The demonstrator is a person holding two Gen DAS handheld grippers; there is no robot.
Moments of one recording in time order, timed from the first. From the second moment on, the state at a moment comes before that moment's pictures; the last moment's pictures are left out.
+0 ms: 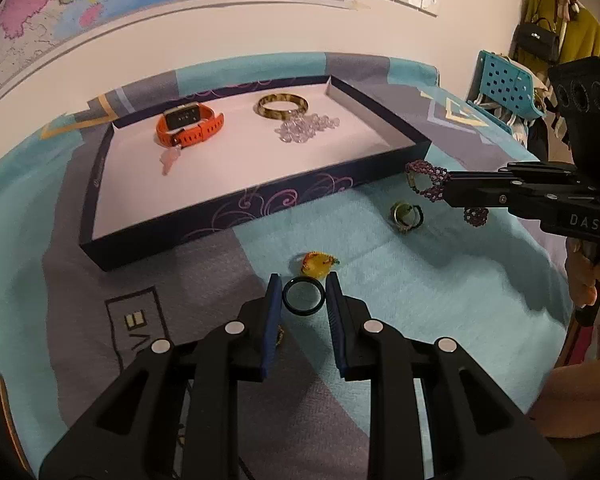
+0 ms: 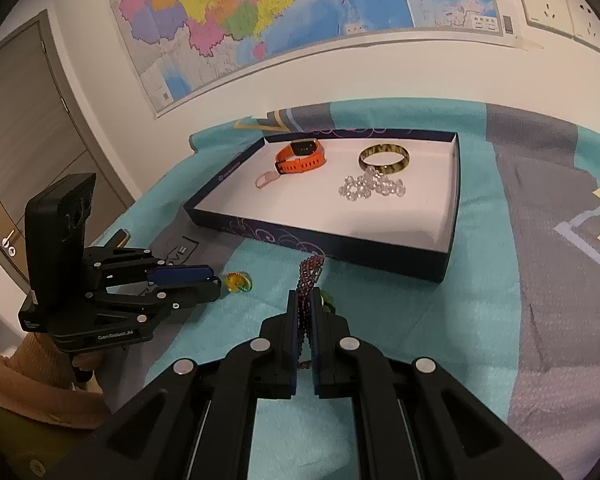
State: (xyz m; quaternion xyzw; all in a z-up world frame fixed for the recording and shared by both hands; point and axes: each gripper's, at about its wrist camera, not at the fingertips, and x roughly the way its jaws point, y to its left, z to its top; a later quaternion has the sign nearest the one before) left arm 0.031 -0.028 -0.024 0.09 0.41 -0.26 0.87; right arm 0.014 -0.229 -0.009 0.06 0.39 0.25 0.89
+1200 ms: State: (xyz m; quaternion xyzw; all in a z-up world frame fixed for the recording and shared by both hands) left arm 0.094 -0.010 0.022 0.04 0.36 -0.23 0.90; right arm 0.084 -0.221 0.017 0.01 0.36 0.23 0.90
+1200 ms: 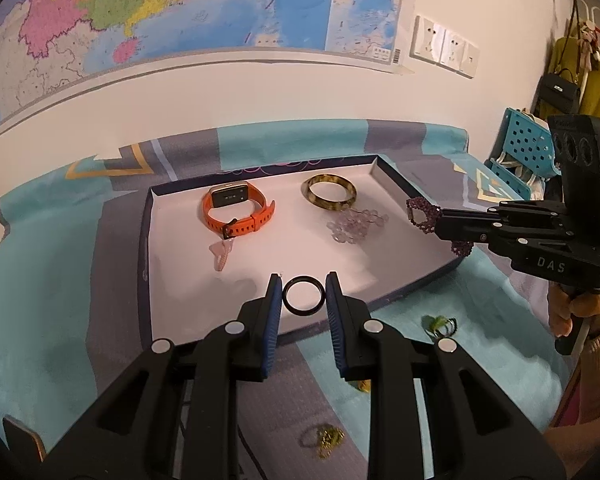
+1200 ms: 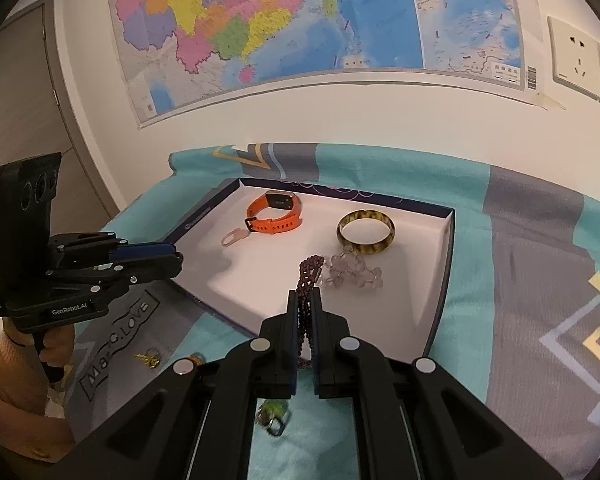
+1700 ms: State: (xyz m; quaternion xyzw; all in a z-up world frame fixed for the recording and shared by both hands) left arm 0.127 -0.013 0.008 0.05 0.38 -0.21 0.90; right arm 0.119 -0.207 0.002 -0.03 0.37 0.21 0.90
